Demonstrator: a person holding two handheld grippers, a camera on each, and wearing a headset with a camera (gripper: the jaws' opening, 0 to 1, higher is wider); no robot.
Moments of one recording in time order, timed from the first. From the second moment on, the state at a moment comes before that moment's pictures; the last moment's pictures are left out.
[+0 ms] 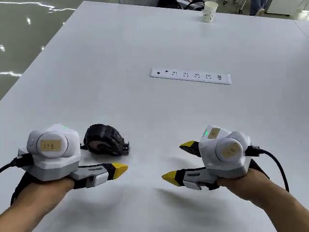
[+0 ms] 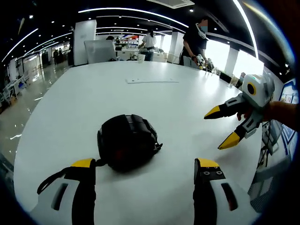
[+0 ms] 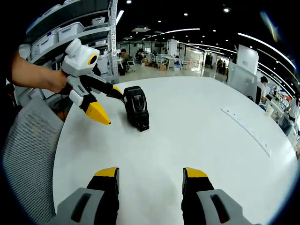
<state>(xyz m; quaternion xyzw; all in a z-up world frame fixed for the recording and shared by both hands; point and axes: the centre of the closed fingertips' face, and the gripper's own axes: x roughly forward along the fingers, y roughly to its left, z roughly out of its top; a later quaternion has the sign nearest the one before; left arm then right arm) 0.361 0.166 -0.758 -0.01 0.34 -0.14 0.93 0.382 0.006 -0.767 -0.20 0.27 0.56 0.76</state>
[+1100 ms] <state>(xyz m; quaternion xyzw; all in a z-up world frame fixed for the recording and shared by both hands) 0.340 0.152 -0.731 0.01 0.28 -0.21 0.94 0.360 -0.024 -0.740 -0.11 0.24 0.50 0.83</state>
